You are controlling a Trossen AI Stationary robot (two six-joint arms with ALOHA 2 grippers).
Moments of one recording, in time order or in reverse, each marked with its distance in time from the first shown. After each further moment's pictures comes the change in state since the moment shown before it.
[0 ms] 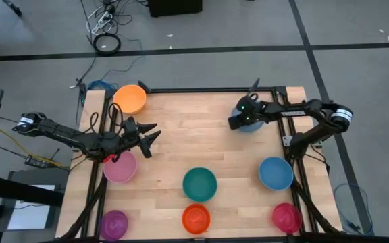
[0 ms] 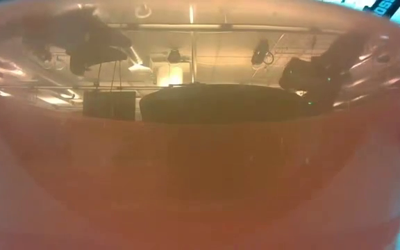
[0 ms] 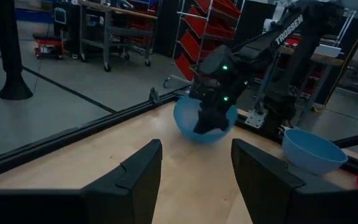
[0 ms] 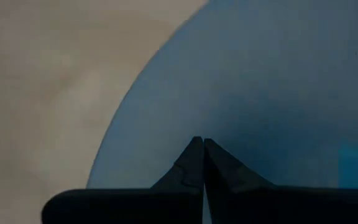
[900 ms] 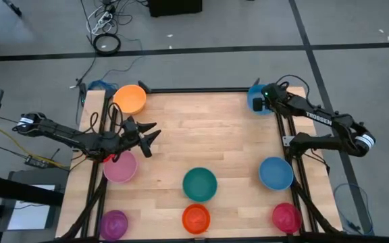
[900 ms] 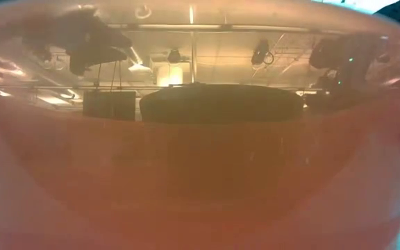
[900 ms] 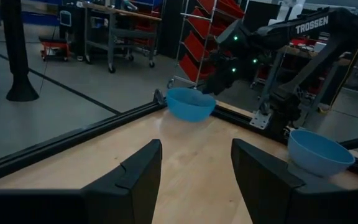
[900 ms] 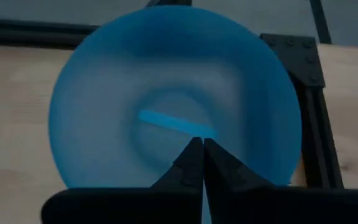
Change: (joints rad) left arm 0.004 0.000 0.000 0.001 -0.016 0.009; right arm -0.312 -0.379 0.001 -0.361 0.432 -0.069
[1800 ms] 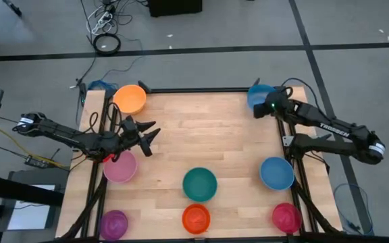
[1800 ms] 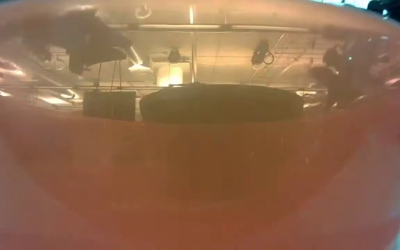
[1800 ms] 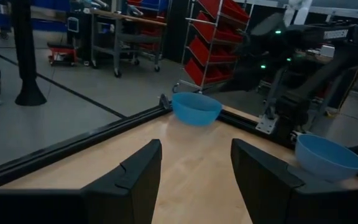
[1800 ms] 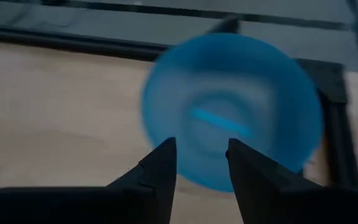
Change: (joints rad) left arm 0.000 0.000 0.000 0.017 -0.025 0.023; right arm 0.214 -0.261 0.000 -0.132 0.044 0.055
